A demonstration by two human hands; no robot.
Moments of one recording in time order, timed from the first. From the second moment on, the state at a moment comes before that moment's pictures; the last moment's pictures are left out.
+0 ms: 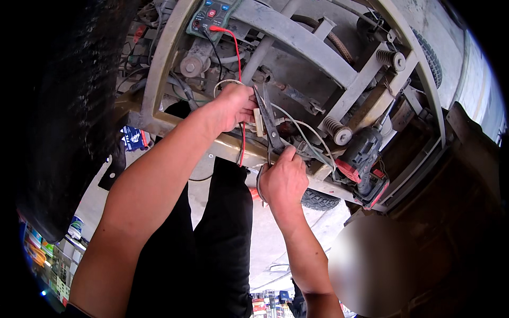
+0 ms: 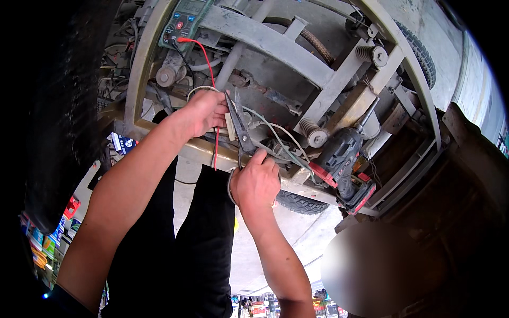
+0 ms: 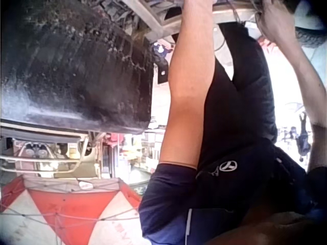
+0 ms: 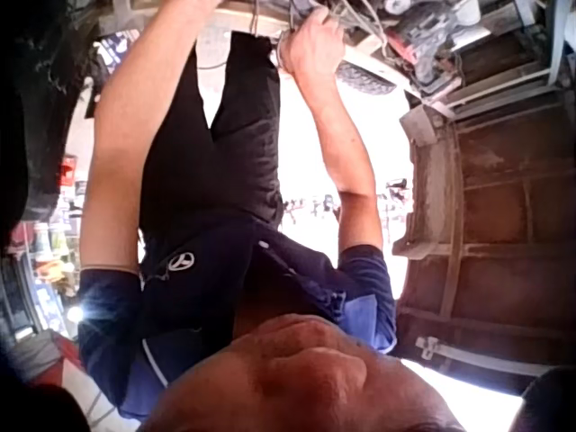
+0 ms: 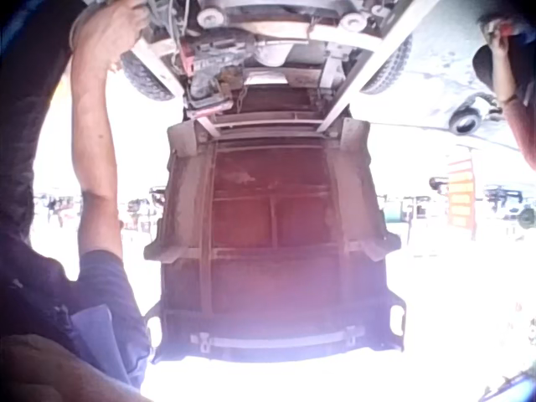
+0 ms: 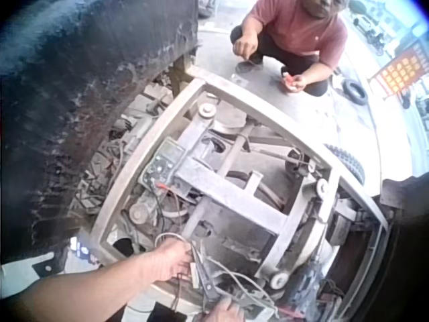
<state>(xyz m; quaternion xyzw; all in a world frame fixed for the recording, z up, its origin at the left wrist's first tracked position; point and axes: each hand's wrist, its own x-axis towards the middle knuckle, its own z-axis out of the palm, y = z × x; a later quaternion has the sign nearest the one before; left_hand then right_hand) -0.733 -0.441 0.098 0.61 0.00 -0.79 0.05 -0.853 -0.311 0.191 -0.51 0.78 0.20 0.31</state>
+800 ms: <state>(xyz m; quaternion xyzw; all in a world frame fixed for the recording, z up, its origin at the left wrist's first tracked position) -0.727 -0.435 0.104 0.55 -0.24 -0.80 0.03 -0.895 -0.217 0.210 -0.31 0.92 -0.01 0.24</state>
